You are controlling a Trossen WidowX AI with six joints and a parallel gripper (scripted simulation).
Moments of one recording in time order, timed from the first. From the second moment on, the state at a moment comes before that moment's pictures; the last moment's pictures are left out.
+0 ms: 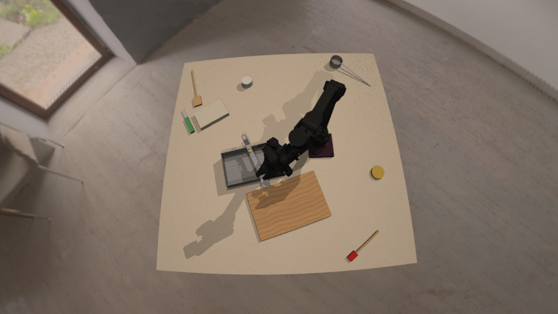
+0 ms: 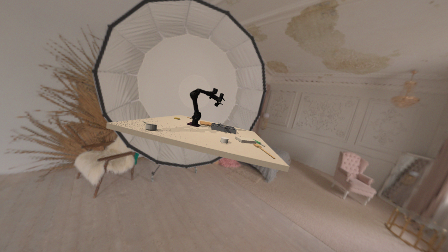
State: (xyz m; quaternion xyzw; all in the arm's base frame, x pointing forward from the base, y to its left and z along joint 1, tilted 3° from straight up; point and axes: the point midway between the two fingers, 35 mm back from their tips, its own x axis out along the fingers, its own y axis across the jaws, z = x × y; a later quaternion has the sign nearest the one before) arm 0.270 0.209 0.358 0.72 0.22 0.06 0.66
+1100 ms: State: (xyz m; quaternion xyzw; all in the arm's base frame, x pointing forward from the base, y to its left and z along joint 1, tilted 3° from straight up) arm 0.314 0.017 0.138 0.62 0.32 -0.34 0.63
